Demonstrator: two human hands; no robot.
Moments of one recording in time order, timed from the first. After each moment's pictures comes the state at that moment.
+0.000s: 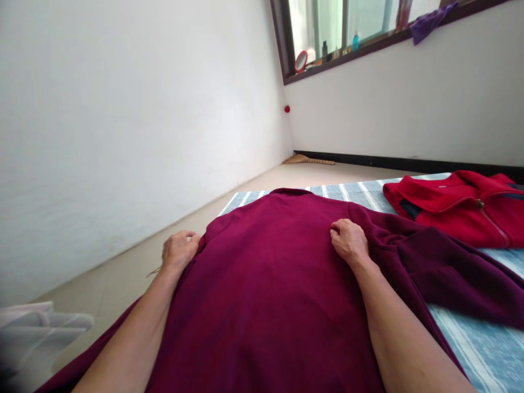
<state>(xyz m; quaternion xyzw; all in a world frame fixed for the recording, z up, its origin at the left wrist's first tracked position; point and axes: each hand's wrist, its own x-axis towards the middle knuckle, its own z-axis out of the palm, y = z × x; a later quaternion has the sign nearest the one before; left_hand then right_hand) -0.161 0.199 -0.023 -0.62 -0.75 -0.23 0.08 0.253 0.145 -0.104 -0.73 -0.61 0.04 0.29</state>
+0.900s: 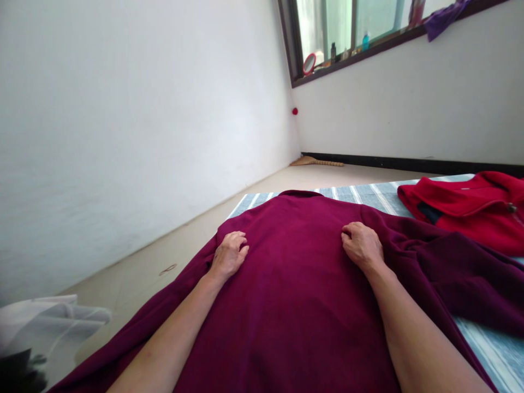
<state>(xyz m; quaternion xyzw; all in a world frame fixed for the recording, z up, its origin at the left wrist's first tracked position) -0.103 0.186 -0.068 -0.83 -0.52 -0.20 0.11 0.252 0.144 -0.107 -0.73 -0.62 0.03 0.29</state>
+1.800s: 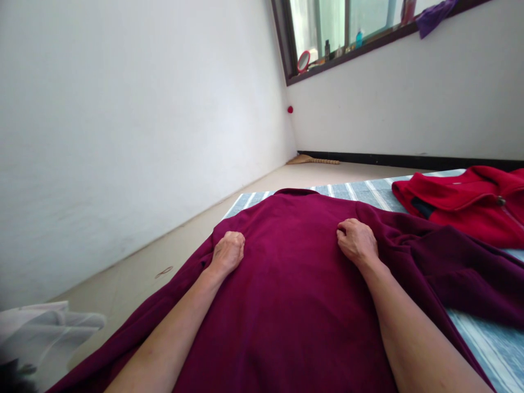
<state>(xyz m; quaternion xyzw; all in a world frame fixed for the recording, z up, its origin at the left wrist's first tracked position) -0.084 0.188 -0.058 -0.80 -0.58 -0.07 0.12 0.251 0.144 -0.105 -0.73 -0.62 0.02 0.29</state>
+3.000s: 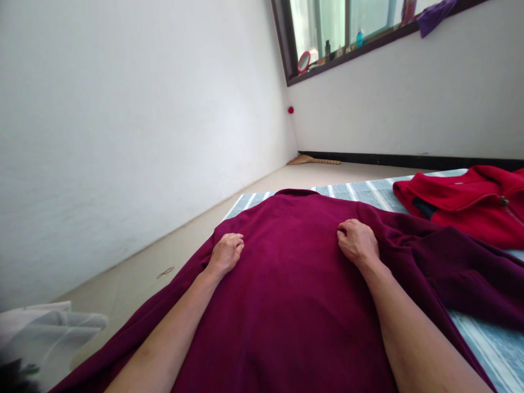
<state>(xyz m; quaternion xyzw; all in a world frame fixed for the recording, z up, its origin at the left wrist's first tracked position) -0.103 0.198 -0.065 -0.82 -0.54 -0.13 0.07 0.250 0.144 -0.104 -0.74 -0.62 0.03 0.28</state>
